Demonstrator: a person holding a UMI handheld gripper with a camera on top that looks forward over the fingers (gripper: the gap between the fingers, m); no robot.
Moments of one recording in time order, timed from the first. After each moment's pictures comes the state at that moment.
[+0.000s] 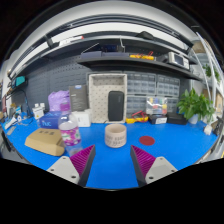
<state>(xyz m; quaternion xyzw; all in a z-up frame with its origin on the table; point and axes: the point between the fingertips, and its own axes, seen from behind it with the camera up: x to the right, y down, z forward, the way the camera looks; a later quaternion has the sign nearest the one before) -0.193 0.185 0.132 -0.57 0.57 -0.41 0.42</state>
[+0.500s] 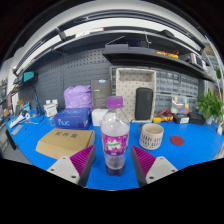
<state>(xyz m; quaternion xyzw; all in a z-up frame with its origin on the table) -0.150 0.328 0.112 -0.61 0.55 -0.38 0.44</state>
